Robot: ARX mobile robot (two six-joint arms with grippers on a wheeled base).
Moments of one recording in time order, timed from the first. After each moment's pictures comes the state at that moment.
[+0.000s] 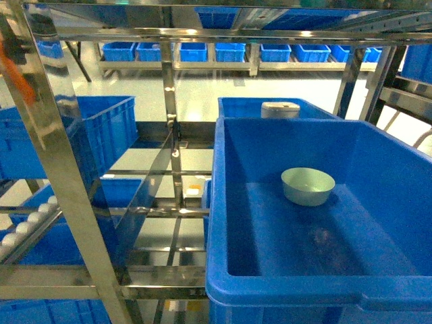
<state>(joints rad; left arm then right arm) 0.00 0.01 0.01 0.00 0.00 0.00 -0.19 0.68 0.31 0.08 -0.34 -0.10</state>
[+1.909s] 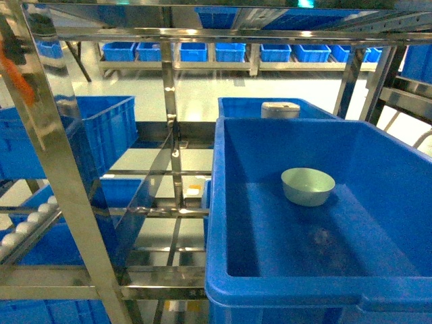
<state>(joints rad) 0.00 0.01 0.01 0.00 0.00 0.00 0.00 0.07 0.01 0.02 0.00 -0.01</state>
